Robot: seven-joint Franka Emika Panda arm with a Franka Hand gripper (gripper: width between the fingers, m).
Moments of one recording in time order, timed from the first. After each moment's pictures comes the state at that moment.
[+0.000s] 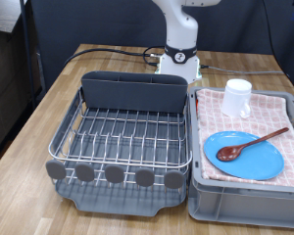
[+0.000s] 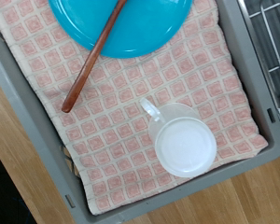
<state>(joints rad) 0.03 -0.28 0.32 -2.10 0.02 1.84 1.53</state>
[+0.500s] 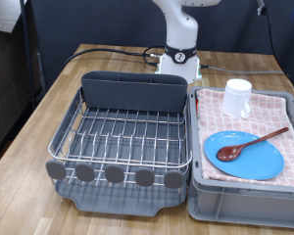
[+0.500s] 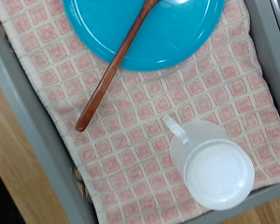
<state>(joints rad) 0.04 -0.18 0.37 -2.11 -0.04 1.94 1.59</state>
